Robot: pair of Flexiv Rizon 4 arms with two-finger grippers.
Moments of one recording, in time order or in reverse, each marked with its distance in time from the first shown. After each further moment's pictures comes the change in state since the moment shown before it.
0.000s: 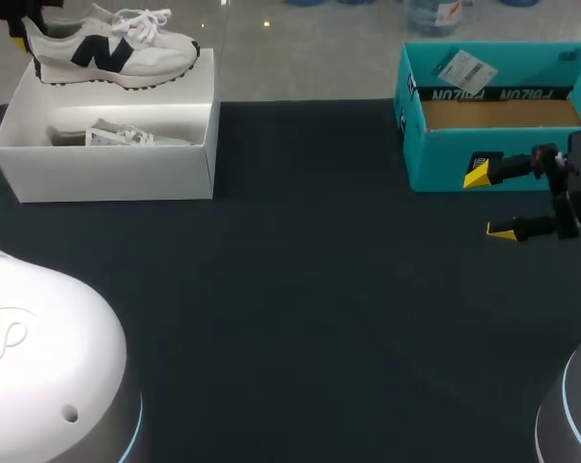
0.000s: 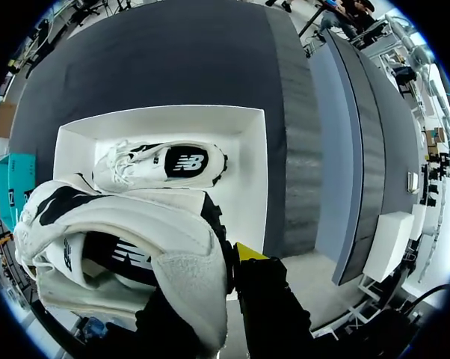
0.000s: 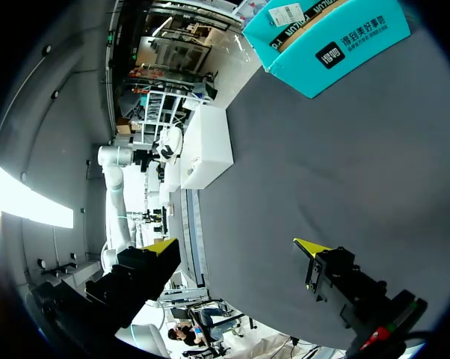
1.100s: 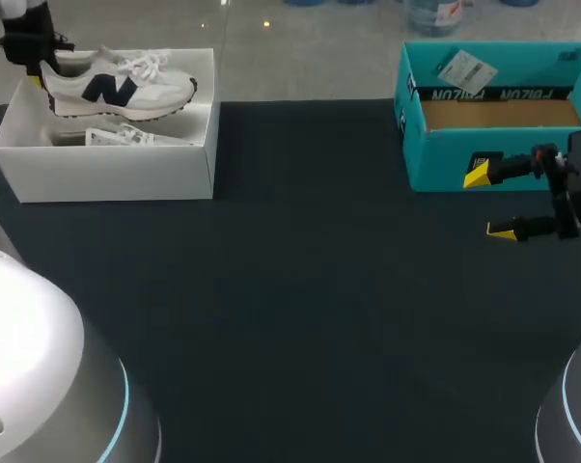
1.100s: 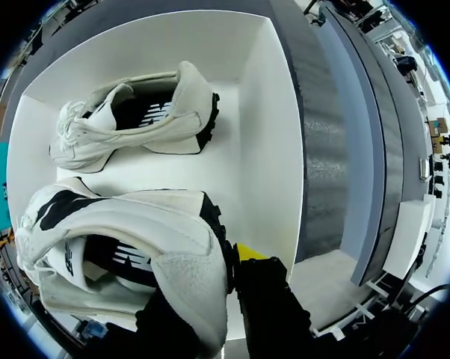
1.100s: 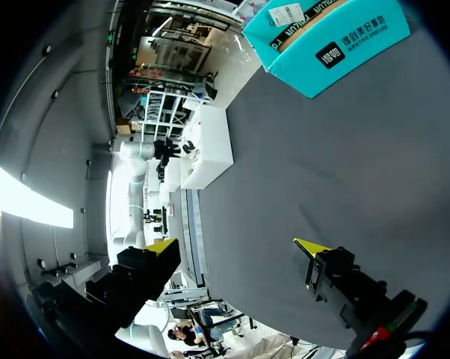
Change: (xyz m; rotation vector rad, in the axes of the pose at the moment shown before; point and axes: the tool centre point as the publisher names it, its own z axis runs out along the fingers) left arm 0.007 0.048 0.123 -0.011 -0.010 0.028; right arm 0.000 0.000 0.000 0.000 0.000 0.000
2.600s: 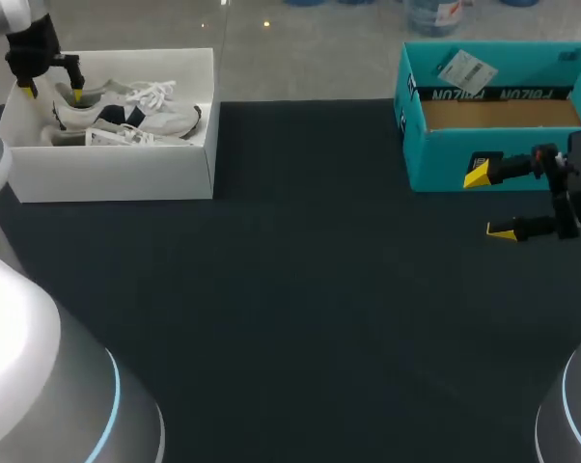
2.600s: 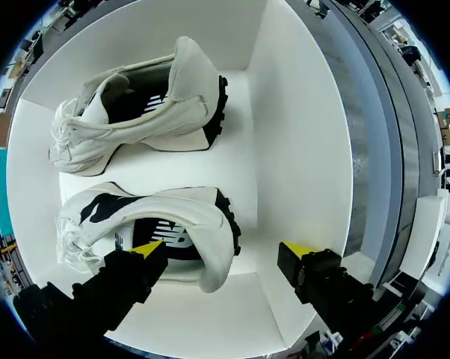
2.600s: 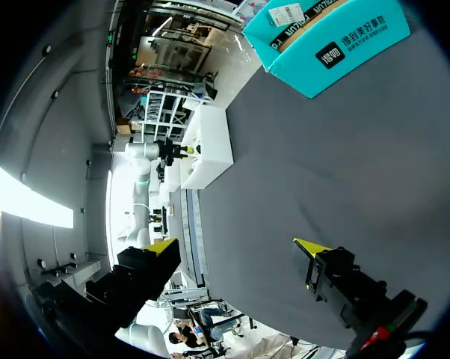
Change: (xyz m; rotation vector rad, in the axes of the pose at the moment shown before) left arm -0.010 -0.001 0.022 0.011 -0.089 0.023; right arm 0.000 0.000 0.000 0.000 0.000 0.000
